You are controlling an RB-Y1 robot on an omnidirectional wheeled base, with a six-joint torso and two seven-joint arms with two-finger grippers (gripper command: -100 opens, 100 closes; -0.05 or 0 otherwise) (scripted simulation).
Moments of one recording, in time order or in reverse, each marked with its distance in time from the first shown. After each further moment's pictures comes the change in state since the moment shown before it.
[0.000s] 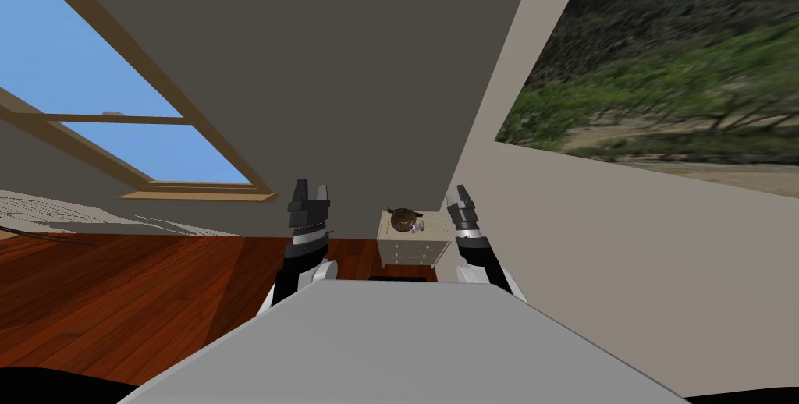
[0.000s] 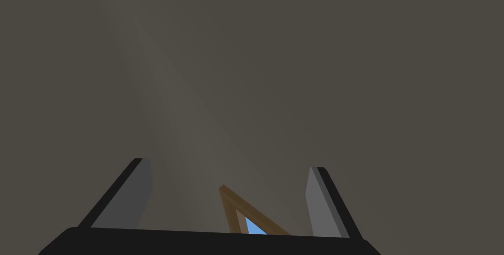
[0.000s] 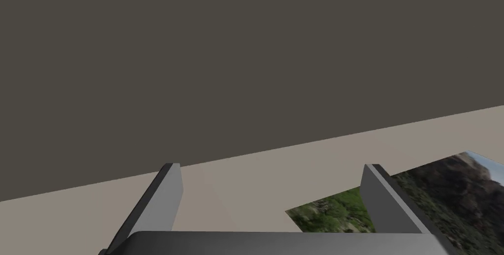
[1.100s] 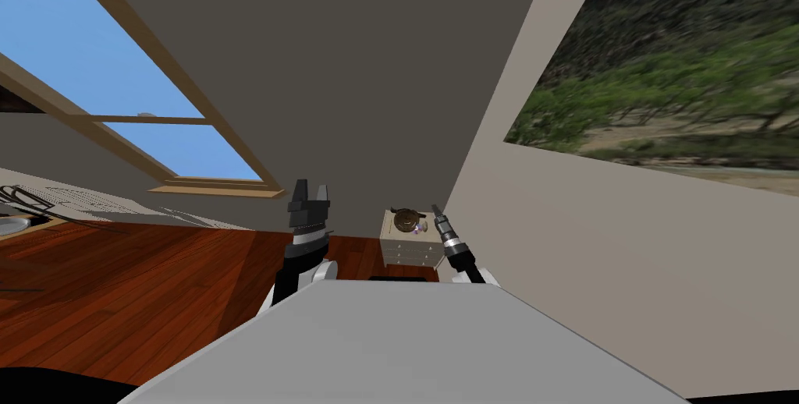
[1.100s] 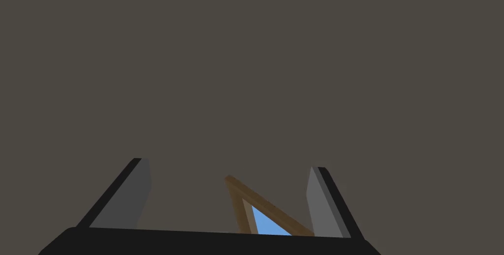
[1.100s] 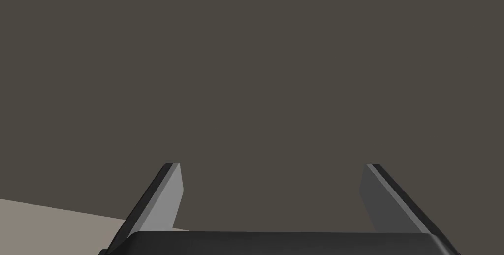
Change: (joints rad) left arm 0.000 0.000 0.000 0.000 0.000 0.000 0.000; right arm -0.034 -0.119 0.099 0.240 0.142 0.111 0.070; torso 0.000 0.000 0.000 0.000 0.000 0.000
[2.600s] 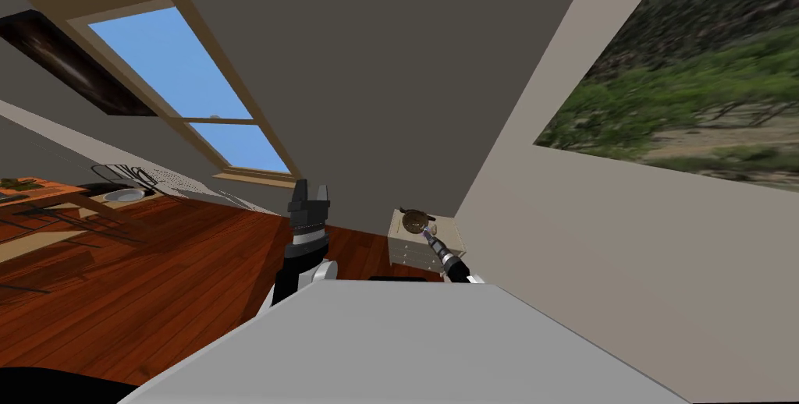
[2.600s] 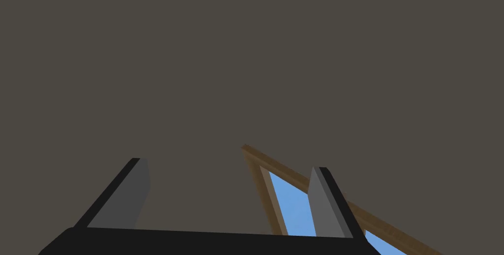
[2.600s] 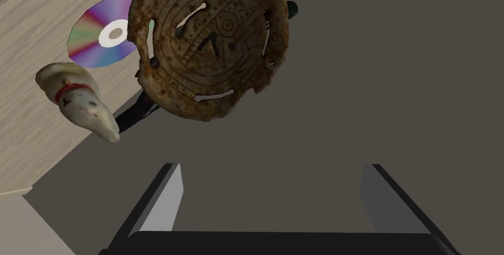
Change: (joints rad) left arm 0.000 0.000 0.000 0.000 0.000 0.000 0.000; right arm -0.094 -0.155 0.119 0.358 0.149 0.123 0.104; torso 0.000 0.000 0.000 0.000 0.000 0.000
